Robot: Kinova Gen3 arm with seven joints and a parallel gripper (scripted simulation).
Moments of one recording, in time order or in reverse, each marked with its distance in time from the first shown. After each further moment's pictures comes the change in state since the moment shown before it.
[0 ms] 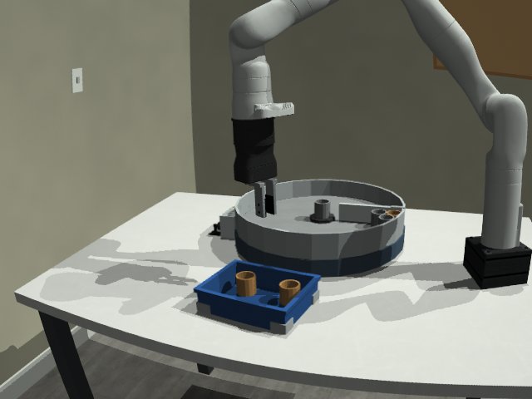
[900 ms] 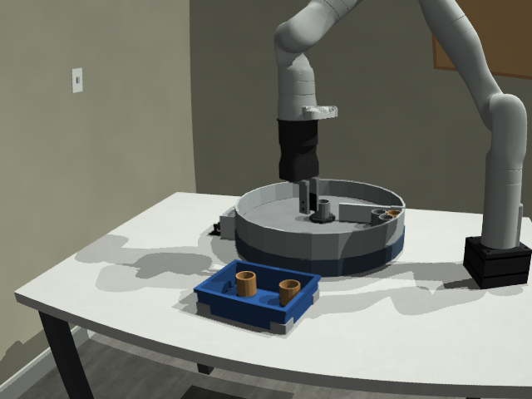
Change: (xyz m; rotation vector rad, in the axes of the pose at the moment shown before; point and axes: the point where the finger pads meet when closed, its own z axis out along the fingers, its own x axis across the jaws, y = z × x) arm -0.088 -0.024 0.011 -0.001 0.009 -0.021
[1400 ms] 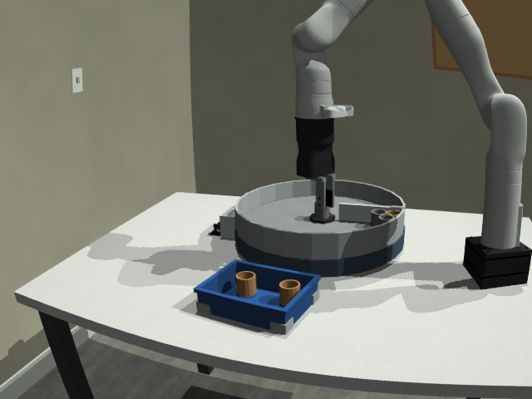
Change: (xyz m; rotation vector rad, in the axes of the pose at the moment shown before) arm -0.039 -0.008 0.000 -0.003 0.001 0.005
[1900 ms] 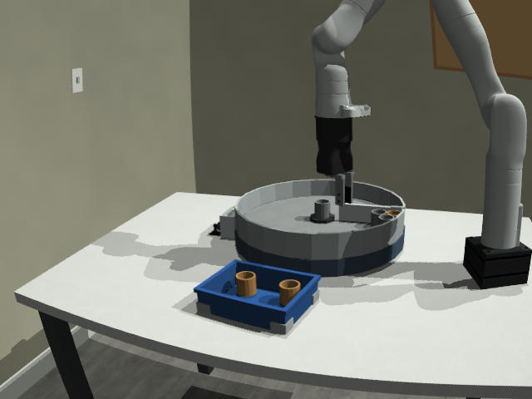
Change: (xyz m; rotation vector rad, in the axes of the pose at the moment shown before) arm -0.048 -0.010 0.001 0.001 -0.005 0.013
